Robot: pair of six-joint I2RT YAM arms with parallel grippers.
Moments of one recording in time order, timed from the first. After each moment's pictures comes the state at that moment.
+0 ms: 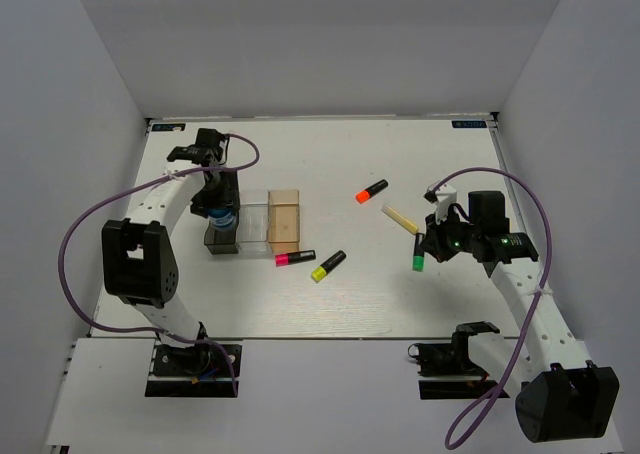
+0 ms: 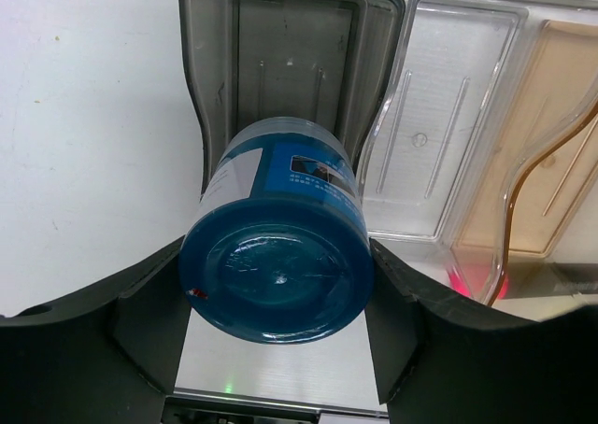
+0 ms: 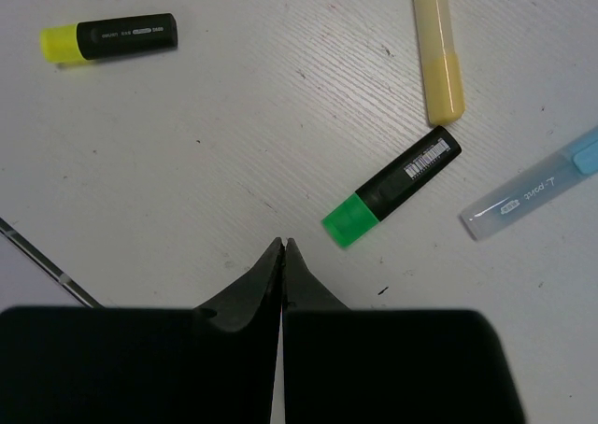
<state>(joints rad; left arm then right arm) -0.14 1.68 1.37 -0.93 -0.13 -0.22 0.13 0.92 0.75 -0.70 -0.51 -0.33</state>
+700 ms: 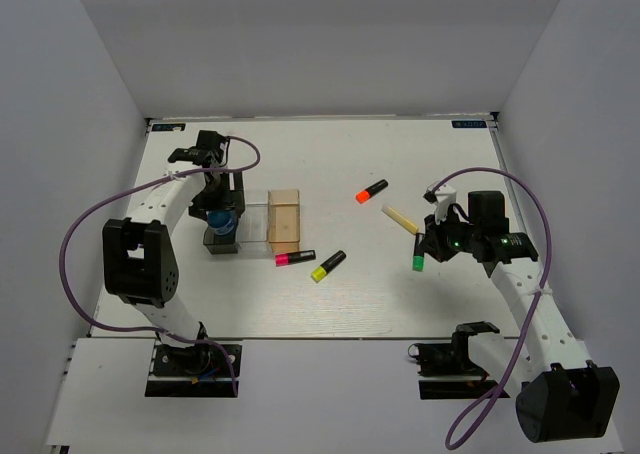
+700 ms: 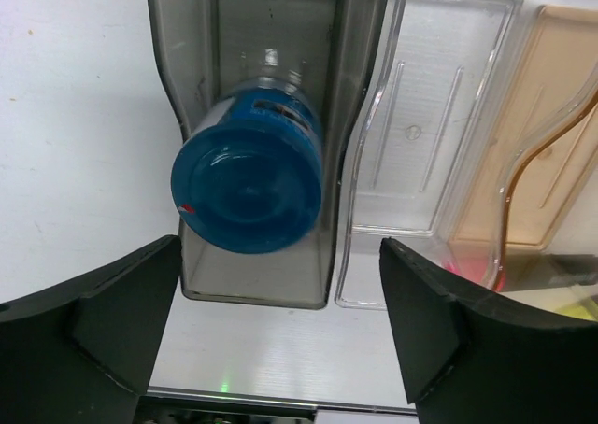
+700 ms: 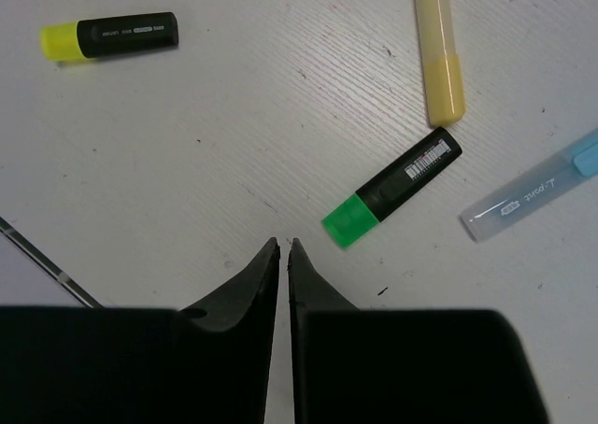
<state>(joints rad) -0.14 1.68 1.35 -0.92 -0.10 -0.22 0.13 0.92 0.75 -0.70 -0.51 -0.33</state>
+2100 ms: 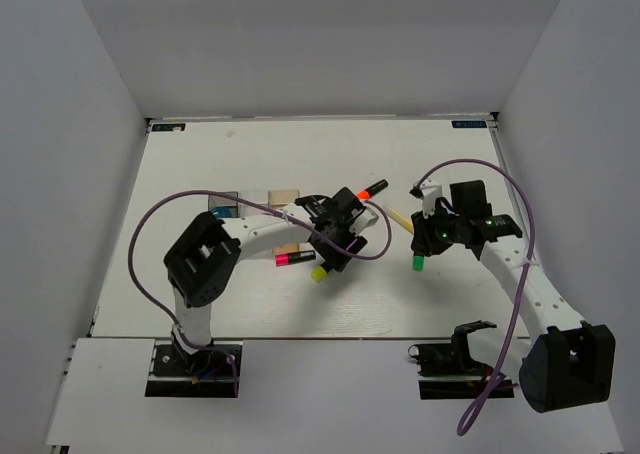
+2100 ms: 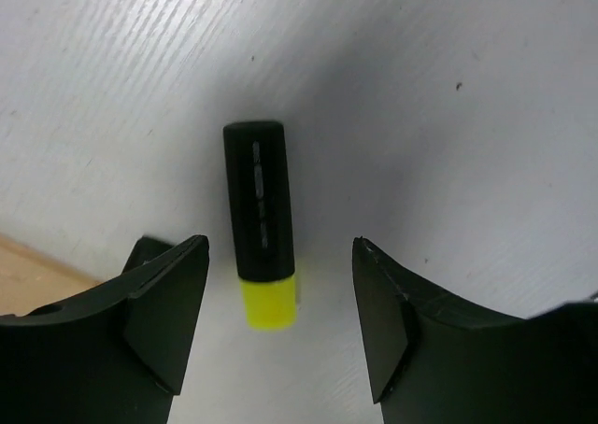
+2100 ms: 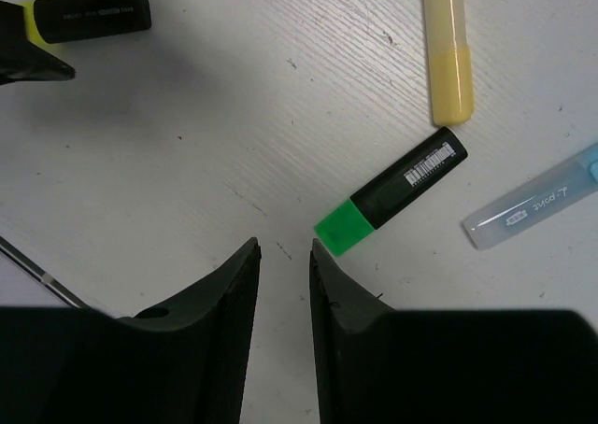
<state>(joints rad) -0.91 1.86 1.34 -0.65 0.05 -0.02 0.21 1.09 0.81 -0.69 -0.41 -0.31</state>
